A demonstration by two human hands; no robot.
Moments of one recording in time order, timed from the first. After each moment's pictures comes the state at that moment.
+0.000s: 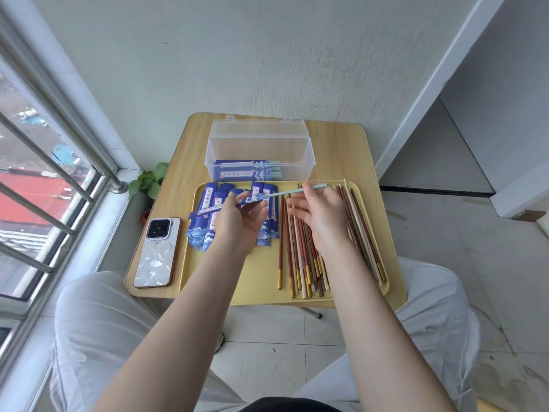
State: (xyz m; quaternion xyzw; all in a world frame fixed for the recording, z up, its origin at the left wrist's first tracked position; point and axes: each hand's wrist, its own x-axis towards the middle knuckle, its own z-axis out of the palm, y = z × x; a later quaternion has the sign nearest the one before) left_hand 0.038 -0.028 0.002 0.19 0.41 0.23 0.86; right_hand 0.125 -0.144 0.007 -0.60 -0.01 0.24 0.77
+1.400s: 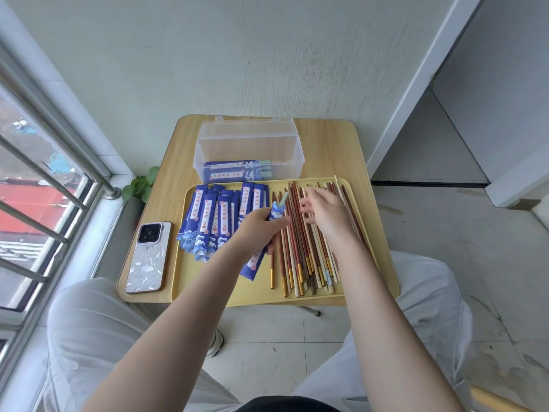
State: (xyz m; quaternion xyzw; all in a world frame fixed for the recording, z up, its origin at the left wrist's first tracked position) left_hand 0.047 -0.052 -0.008 0.76 0.27 -0.05 0.59; right_hand 0.149 -0.177 -0.001 -0.79 -0.10 0.23 0.56
